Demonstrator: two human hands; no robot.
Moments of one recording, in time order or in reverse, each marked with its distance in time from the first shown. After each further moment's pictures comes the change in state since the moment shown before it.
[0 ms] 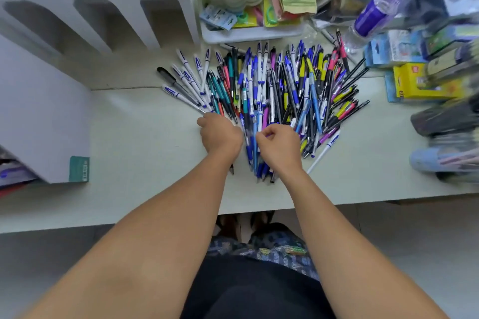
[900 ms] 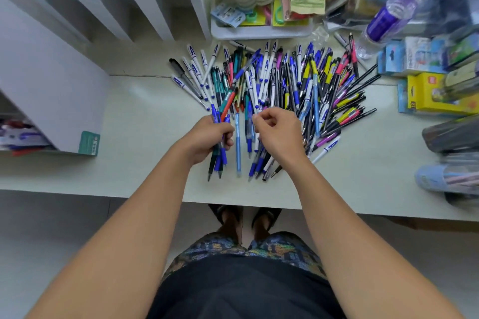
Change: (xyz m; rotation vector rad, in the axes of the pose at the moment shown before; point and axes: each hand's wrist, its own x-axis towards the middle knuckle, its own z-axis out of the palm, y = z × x) left_hand -0.026 -0.020 -0.038 -0.530 -0.480 0.015; right_hand 0.010 -0.003 -0.038 0.201 -0.131 -0.207
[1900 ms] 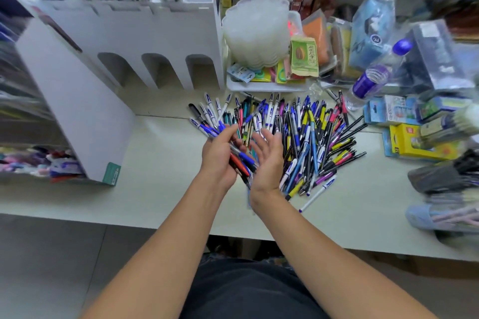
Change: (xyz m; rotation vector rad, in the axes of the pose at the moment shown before) left_hand -0.063 0.060 0.014 -1.008 0.115 0.124; right_hand -0.042 -0.079 0.037 0.963 0.165 0.224
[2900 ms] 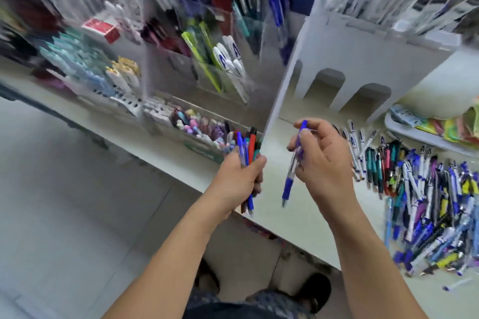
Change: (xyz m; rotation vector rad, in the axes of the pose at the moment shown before) left_hand -0.069 0.192 -0.277 0.561 -0.006 0.280; right_hand -0.124 0.084 0.225 -0.676 -0.536 -0.341
